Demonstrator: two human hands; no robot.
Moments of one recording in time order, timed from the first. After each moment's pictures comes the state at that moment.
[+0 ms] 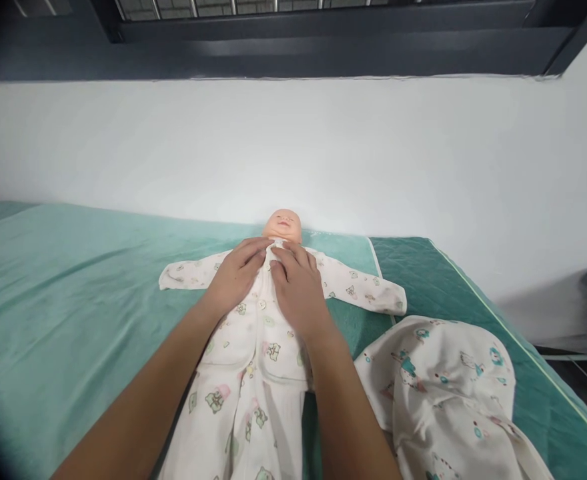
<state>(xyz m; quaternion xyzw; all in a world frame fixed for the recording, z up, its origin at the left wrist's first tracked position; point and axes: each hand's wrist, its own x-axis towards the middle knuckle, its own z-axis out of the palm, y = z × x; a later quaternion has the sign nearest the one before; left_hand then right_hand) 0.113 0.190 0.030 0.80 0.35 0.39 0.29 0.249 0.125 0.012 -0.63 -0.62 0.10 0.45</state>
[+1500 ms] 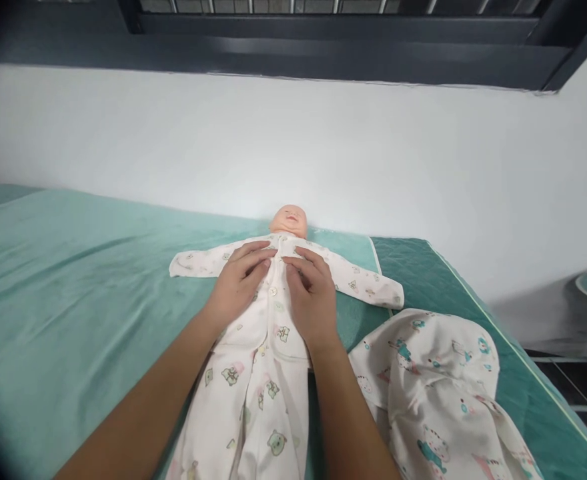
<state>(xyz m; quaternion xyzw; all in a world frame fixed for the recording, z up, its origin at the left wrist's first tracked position) 0.094 0.156 0.021 0.80 0.37 0.41 0.24 0.234 0.089 0.007 -0.58 -0.52 0.12 0.61</state>
